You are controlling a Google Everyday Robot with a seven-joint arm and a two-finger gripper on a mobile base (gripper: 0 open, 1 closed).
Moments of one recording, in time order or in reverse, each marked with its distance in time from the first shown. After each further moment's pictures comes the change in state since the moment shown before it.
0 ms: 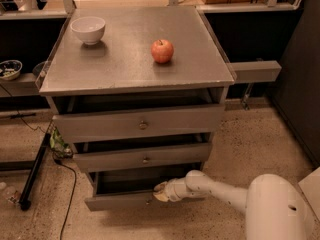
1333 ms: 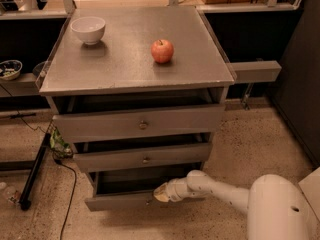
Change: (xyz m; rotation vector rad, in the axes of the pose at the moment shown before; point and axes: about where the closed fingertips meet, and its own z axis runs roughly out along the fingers) arm -0.003 -0.003 -0.005 0.008 -0.004 0.003
